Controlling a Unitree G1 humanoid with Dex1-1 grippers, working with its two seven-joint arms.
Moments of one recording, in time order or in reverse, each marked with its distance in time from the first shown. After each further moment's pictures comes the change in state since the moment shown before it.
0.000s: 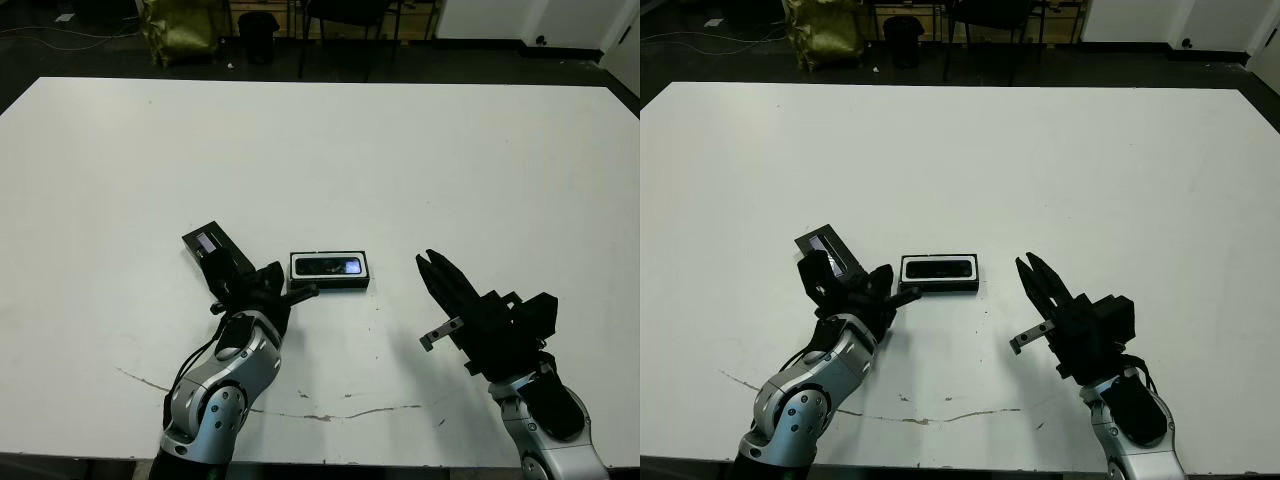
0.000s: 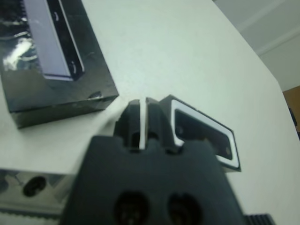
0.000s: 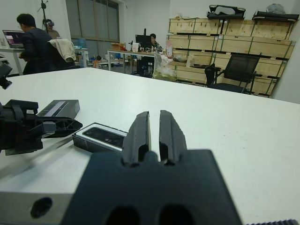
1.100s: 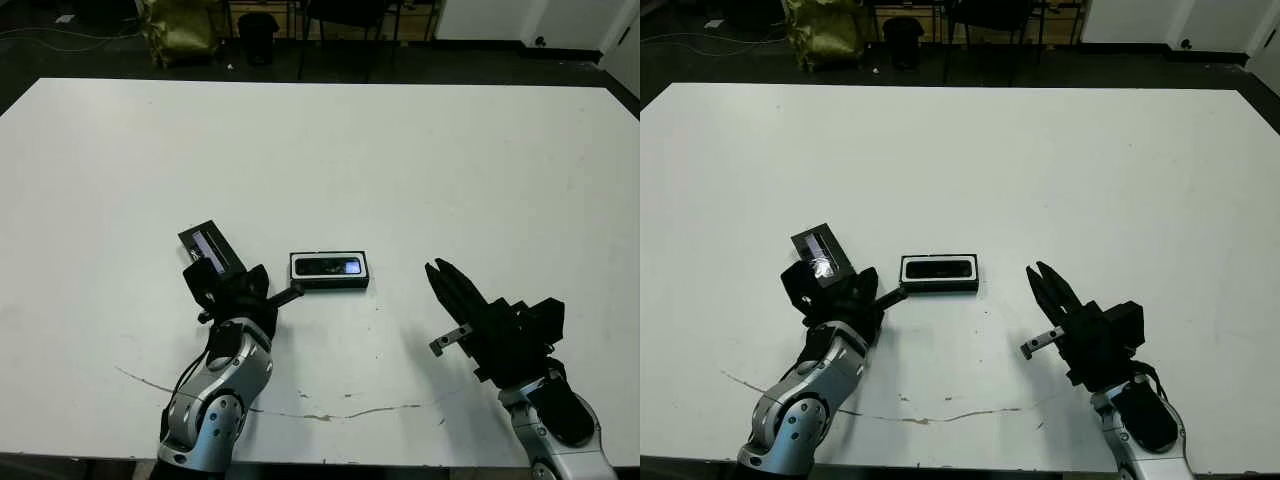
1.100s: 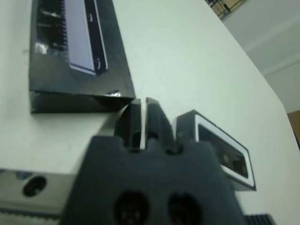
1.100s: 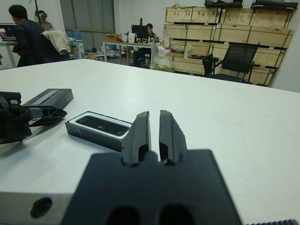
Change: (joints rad) left arm 0.048 -0.001 0.029 0.038 0.031 -0.132 -0.018; right arm 0.026 -0.021 -0.032 0.019 0.018 0.014 0.017
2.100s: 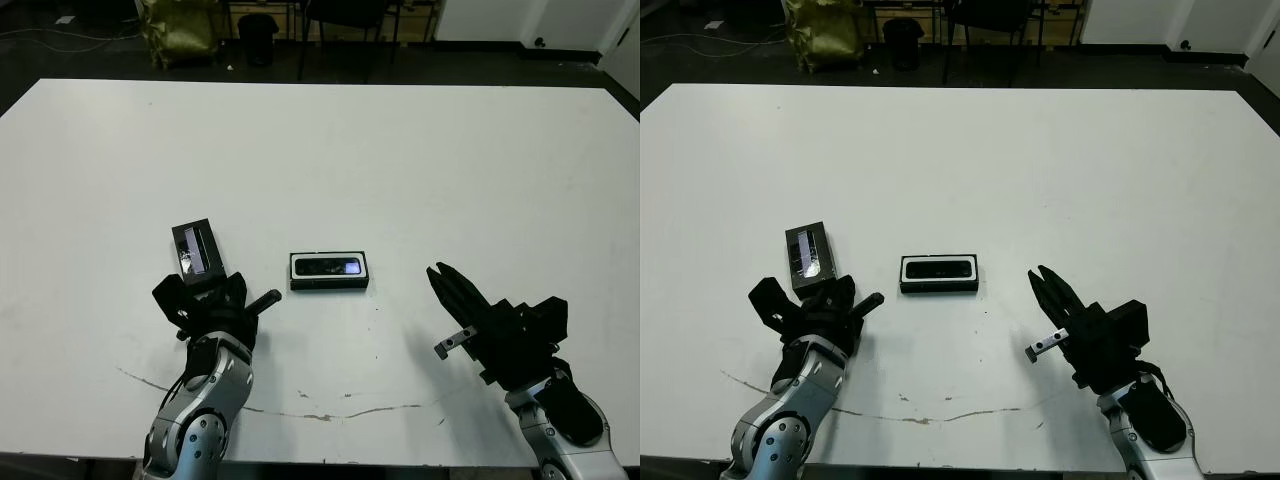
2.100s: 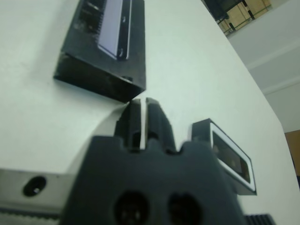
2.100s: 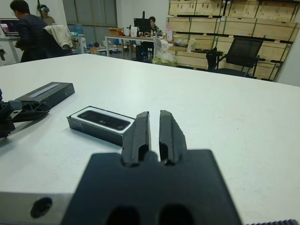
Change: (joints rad) left arm 0.127 0.000 0.044 -0.109 -0.032 -0.010 -0.004; right arm 0.007 -0.030 -0.009 -0.016 0.032 0.046 0.013
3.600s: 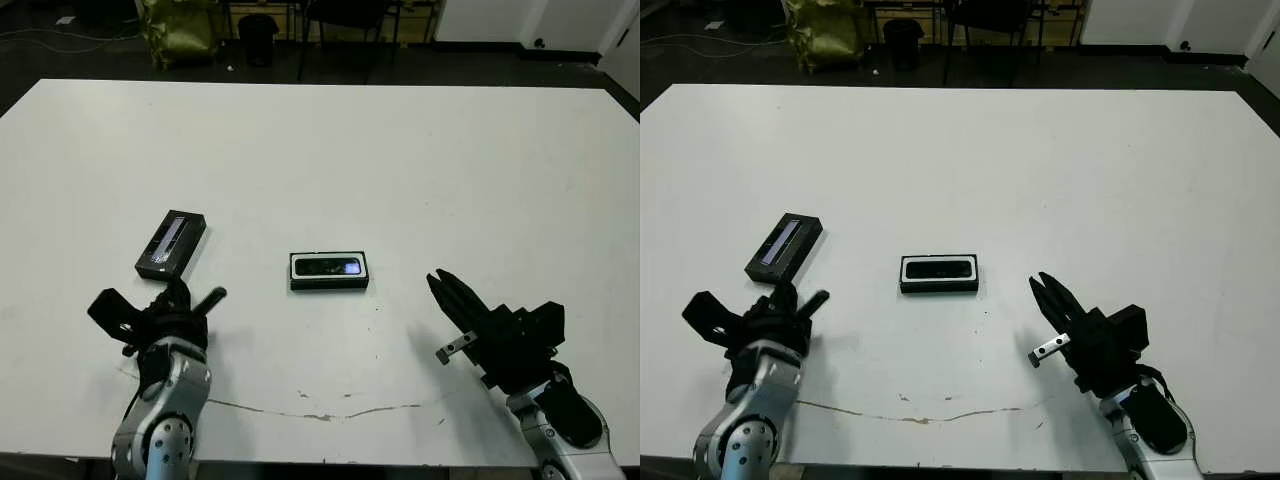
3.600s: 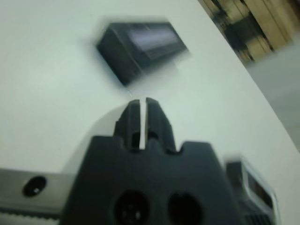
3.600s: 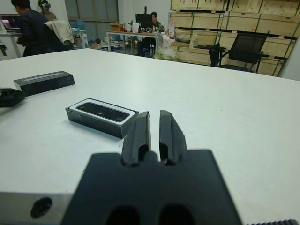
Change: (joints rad) left arm 0.092 0.055 0.093 -0.110 0.036 0.096 -0.166; right arm -0.002 0.001 -0.007 0.067 -0.002 -0.055 0.042
